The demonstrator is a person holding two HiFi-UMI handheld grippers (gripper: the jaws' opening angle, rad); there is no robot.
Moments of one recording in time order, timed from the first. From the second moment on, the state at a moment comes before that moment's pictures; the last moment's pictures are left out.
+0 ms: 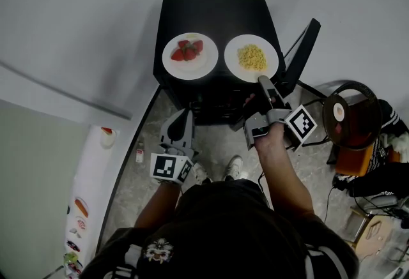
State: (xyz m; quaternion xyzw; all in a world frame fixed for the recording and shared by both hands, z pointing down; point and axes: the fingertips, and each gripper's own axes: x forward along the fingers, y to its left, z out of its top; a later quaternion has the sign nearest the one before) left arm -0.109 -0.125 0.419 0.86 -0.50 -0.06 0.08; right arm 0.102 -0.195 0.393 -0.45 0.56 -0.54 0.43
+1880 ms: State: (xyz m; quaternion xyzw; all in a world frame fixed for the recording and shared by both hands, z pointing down) left arm -0.095 -0.097 0.437 0.87 -0.48 -0.01 0.03; right arm 0.081 -0.155 0.540 -0.47 0.55 -0.57 0.39
